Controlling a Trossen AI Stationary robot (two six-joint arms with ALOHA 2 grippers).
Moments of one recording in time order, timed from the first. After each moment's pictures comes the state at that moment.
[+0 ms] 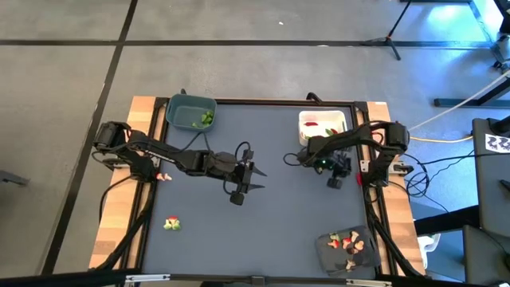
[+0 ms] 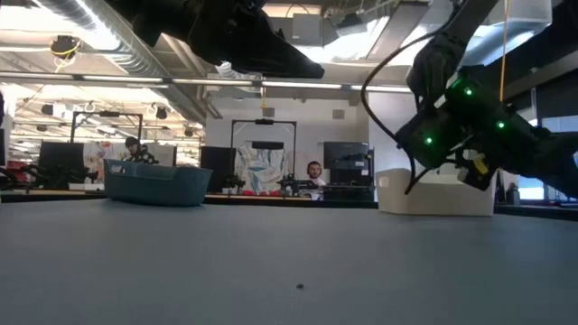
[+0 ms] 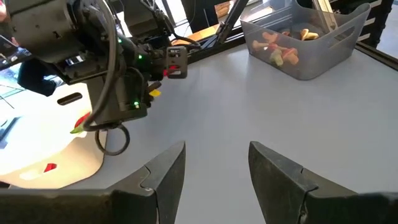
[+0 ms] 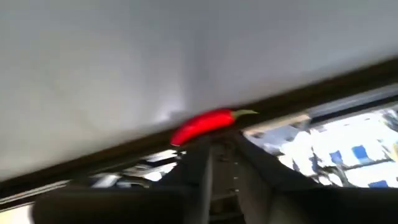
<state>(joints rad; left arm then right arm) -0.11 1.59 0.87 0.33 -0.06 0.31 -0.18 1.80 0.88 -1.41 0.00 0.23</state>
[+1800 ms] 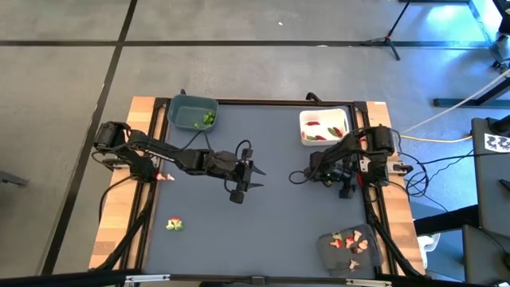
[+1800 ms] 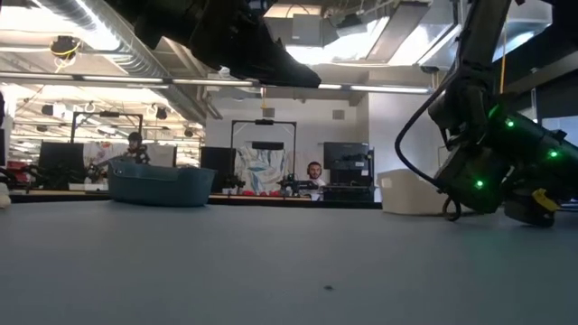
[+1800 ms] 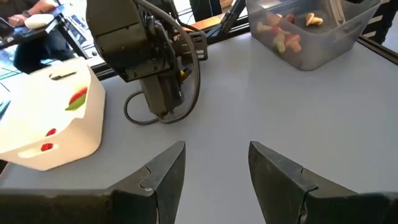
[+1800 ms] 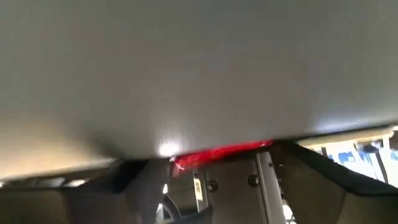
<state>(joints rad) -0.09 1.59 0.87 0.29 -0.06 0.26 -0.07 1.99 0.68 -1.28 -0.01 0.18</state>
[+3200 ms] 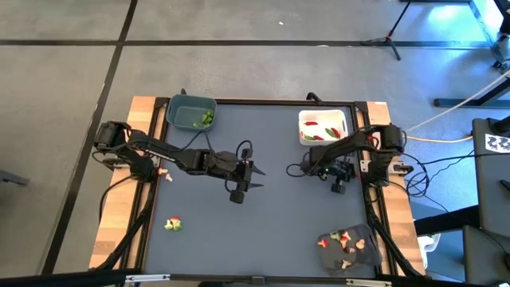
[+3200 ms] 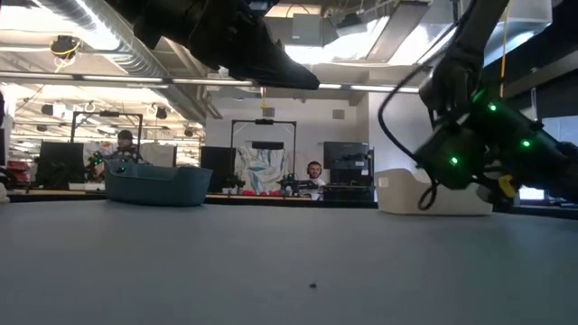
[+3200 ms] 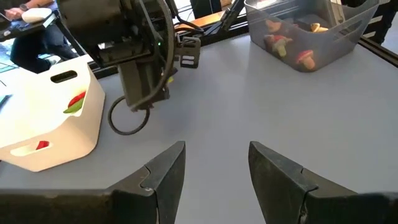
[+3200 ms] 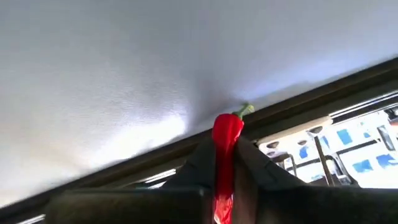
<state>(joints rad) -0.09 1.59 0.87 0.28 -0.06 0.24 -0.11 1.84 0.78 -1.32 0.01 0.34</state>
